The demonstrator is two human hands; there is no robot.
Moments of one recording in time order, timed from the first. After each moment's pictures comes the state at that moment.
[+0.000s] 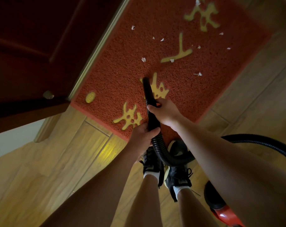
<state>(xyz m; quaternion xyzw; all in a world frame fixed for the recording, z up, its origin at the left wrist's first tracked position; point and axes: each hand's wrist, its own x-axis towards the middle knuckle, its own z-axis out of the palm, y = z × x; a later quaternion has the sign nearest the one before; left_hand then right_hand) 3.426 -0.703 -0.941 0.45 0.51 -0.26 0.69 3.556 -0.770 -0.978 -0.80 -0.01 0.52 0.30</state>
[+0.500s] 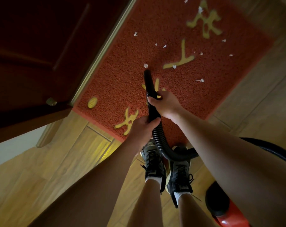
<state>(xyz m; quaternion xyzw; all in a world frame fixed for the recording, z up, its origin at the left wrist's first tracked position) 3.466 -0.676 -0.946 0.48 0.51 -0.23 0.68 3.594 -0.741 -0.981 -0.81 -0.03 0.50 0.31</state>
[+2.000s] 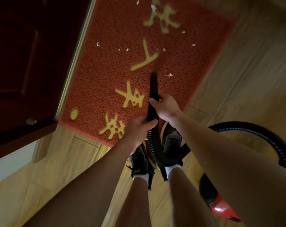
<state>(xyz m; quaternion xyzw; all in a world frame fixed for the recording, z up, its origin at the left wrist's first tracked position) 3.526 -0.756 -0.918 0.54 0.45 -0.32 0.63 3.630 -0.854 -0.955 -0.78 0.09 0.49 0.37</state>
